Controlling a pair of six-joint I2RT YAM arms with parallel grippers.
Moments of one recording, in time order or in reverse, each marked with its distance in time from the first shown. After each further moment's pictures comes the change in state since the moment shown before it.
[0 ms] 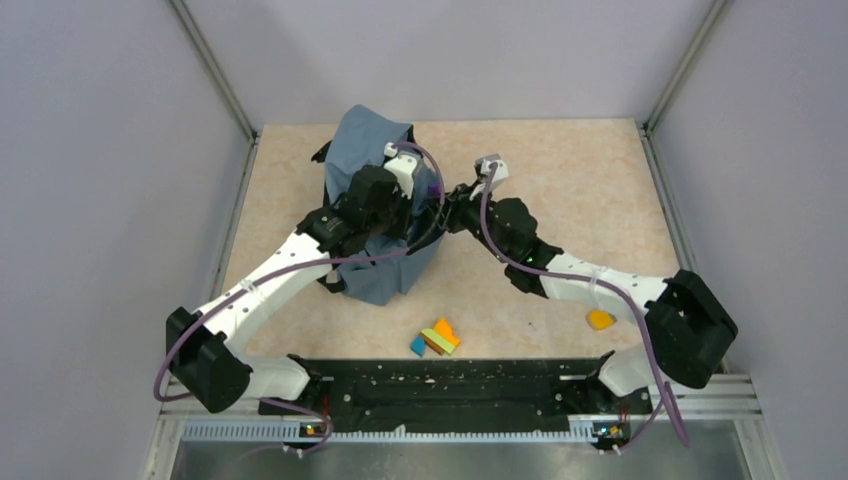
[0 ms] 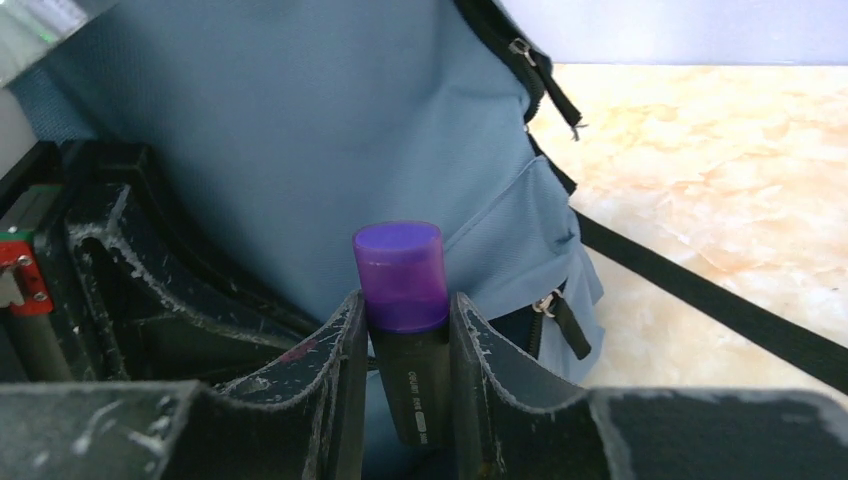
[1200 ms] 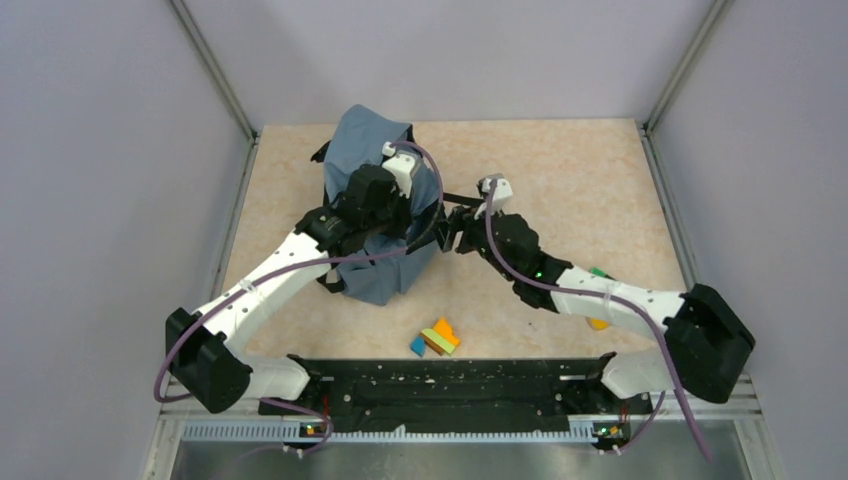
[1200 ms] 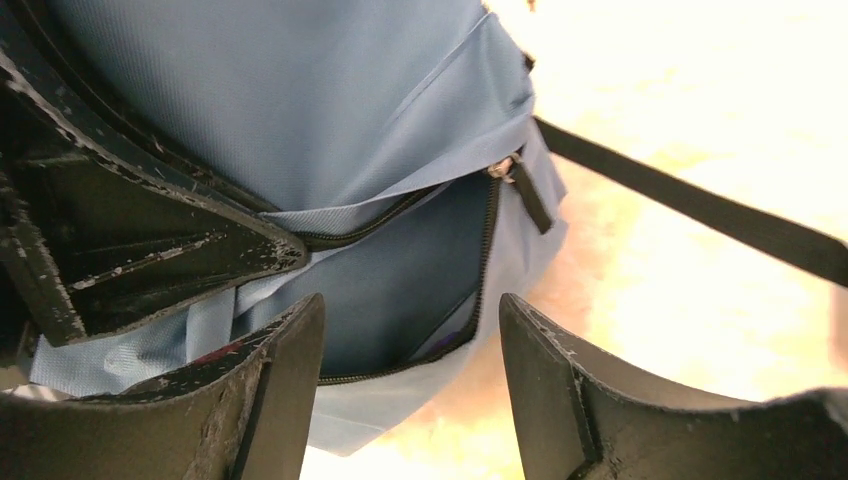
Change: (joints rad) left arm 0.013 -0.002 0.000 -0.002 0.016 -0.003; right arm 0.059 -0.061 -0.097 -0.105 0.062 0.029
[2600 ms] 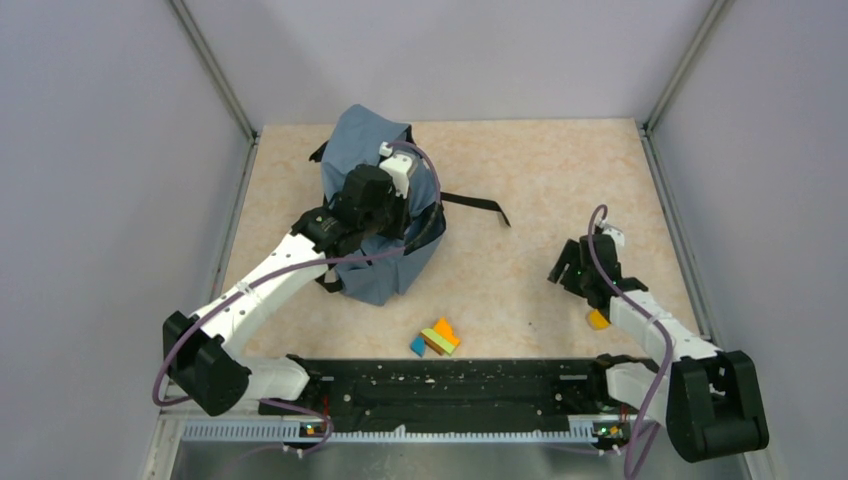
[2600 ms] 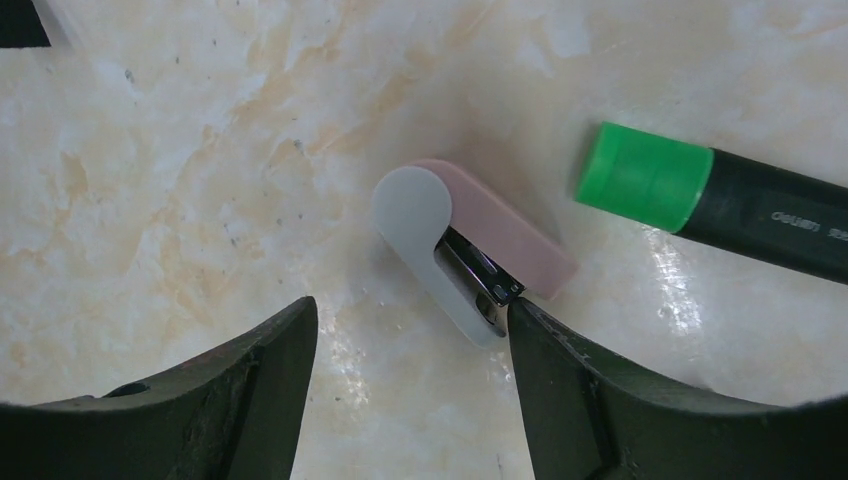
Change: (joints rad) left arm 0.014 -0.016 -0.010 -0.003 0.032 -0.001; right arm -0.706 -0.318 -0.350 -0.670 -0.030 0.134
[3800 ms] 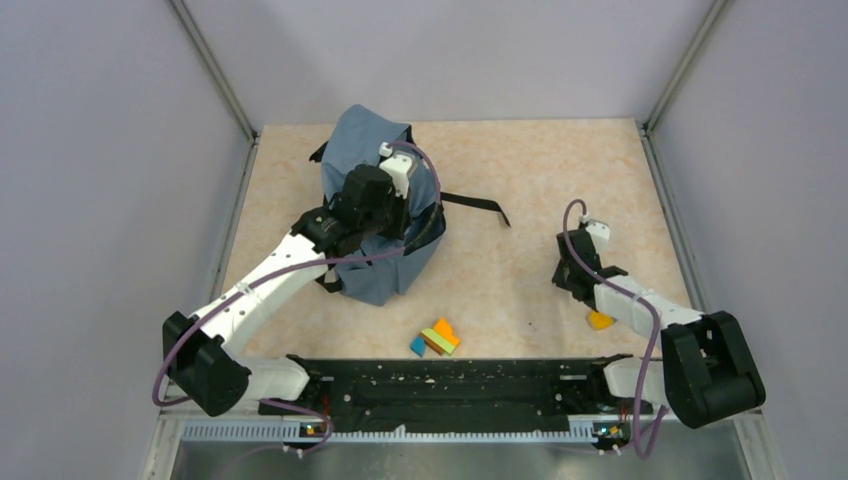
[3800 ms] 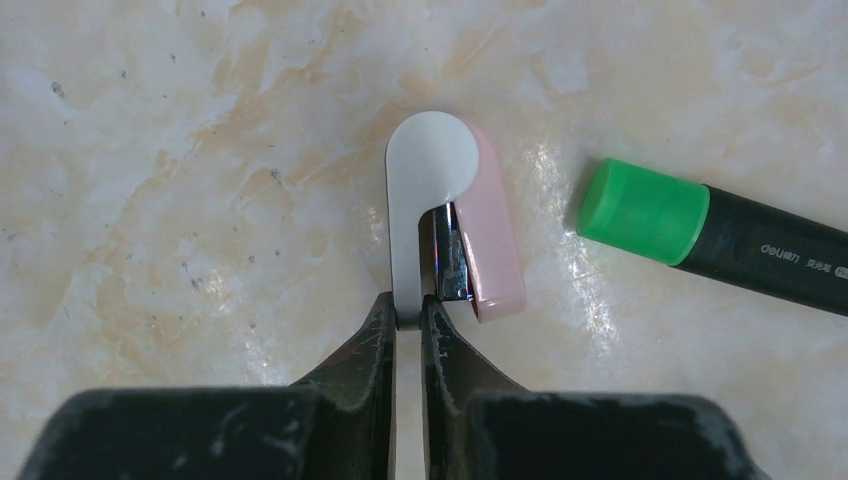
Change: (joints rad) left arm 0.000 -0.002 -0.002 0.000 0.003 0.000; right arm 0.135 0.177 0.063 0.027 0.191 -0.012
